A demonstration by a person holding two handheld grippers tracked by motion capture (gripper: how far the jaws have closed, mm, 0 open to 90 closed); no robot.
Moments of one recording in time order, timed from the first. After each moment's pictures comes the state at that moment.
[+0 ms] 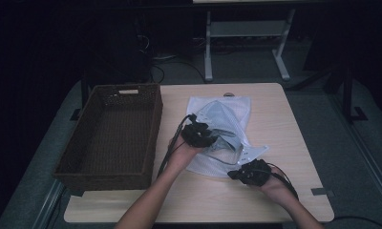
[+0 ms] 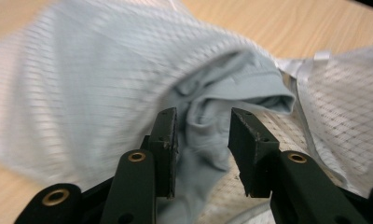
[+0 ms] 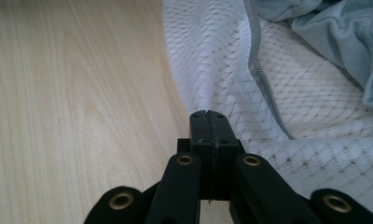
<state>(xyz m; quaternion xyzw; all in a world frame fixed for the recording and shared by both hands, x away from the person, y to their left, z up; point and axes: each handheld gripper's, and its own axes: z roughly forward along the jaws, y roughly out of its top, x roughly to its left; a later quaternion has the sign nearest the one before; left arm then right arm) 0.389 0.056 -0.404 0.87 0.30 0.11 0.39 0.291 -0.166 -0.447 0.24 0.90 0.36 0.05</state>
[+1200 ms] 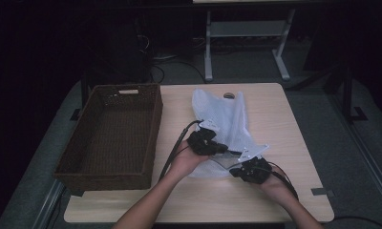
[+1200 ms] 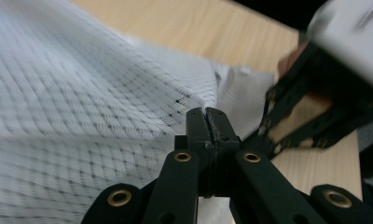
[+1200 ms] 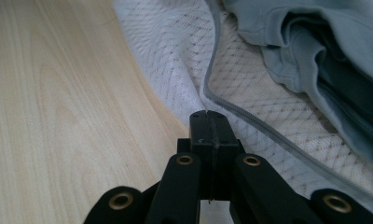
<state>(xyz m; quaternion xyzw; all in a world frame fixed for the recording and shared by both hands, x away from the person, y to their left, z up) 0.360 0.036 -0.403 0.88 0.22 -0.02 0.41 0.298 -0.169 -0.452 0.27 0.90 0.34 0.06</state>
